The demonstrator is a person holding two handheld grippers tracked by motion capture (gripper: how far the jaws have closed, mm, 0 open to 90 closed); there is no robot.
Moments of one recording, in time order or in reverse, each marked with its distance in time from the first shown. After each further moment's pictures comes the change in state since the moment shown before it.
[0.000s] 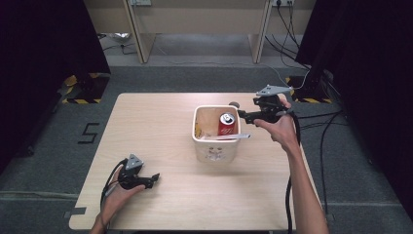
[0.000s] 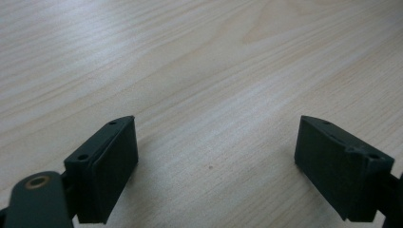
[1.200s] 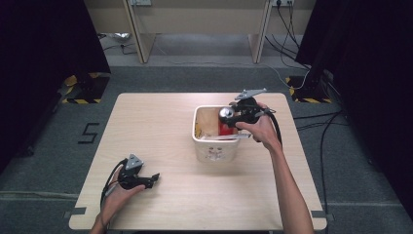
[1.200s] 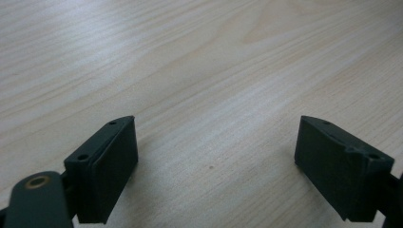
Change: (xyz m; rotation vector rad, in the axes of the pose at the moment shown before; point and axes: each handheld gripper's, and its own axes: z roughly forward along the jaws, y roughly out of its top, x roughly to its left) left arm 0.000 0.000 0.000 0.001 0.000 0.000; right arm 0.021 -0.002 0.062 0.079 0.168 0.003
